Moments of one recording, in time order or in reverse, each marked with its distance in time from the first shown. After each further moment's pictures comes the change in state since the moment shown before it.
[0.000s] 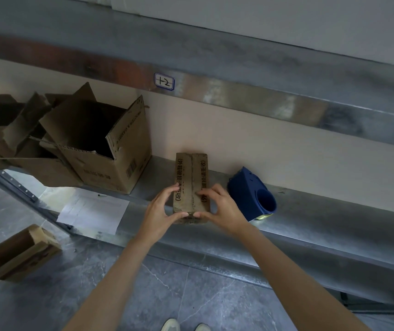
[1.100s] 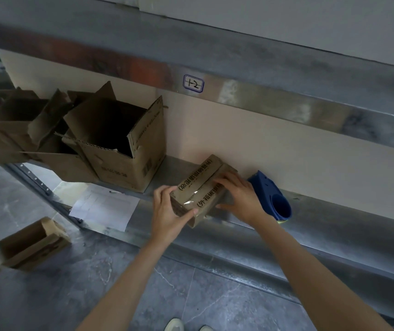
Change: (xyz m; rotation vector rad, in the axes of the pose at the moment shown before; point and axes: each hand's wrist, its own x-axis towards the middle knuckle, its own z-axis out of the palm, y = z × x) left_hand -0.010 0.001 -0.003 0.084 0.265 -0.078; right_hand 0.028 0.007 -0.019 -0.275 0.008 -0.025
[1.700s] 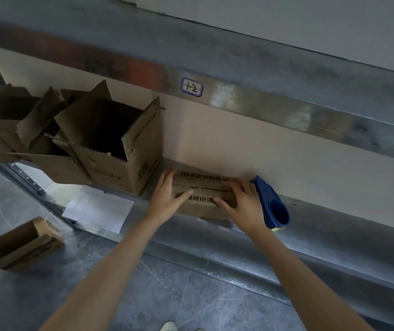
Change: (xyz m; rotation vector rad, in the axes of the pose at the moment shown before) left_hand 0.061 0.006 0.000 0.071 -0.183 -0.010; right_hand -0.008 0.006 0.007 0.012 0.231 0.151
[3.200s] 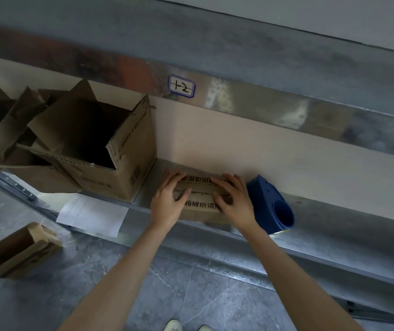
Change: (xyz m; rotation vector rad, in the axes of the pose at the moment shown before) left_hand 0.020 -0.013 0.030 0.012 0.171 0.104; right_hand 0.022 0.004 0.034 0.303 -0.080 0.157
